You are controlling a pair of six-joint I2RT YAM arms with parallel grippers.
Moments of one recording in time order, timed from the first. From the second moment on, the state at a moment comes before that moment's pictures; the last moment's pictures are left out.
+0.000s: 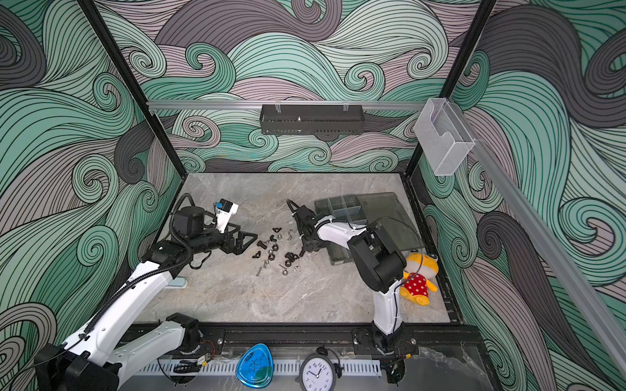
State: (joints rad) left arm -0.28 0.98 0.83 -0.46 0.50 -0.07; right arm 0.66 1.95 1.28 -0.70 0.20 0.36
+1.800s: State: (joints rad) left arm -0.32 1.34 1.05 -0.45 0.55 0.06; right arm 0.41 2.00 1.64 -0.72 0.01 0.17
